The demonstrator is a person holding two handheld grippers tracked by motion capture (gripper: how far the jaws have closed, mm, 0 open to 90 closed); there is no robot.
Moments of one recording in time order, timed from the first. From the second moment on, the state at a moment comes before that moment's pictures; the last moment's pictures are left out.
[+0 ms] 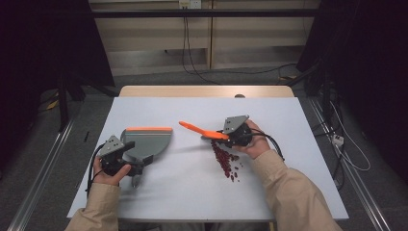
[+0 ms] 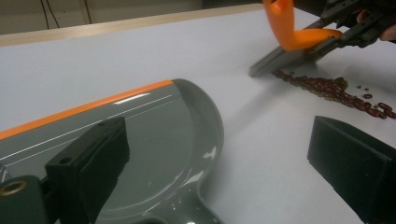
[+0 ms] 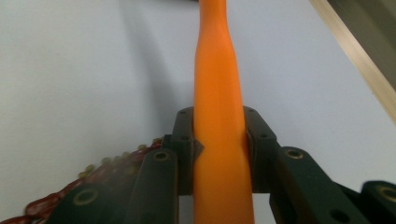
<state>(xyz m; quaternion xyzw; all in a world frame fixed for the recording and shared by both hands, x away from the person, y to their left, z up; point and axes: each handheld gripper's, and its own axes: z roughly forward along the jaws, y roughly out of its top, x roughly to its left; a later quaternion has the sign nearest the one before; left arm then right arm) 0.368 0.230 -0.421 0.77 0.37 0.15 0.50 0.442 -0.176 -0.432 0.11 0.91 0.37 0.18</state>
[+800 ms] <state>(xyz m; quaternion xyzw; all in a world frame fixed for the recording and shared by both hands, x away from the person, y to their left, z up) 0.367 0.227 -0.421 0.77 0.37 0.15 0.50 0.407 -0.178 -0.425 0.08 0.91 0.38 0.15</state>
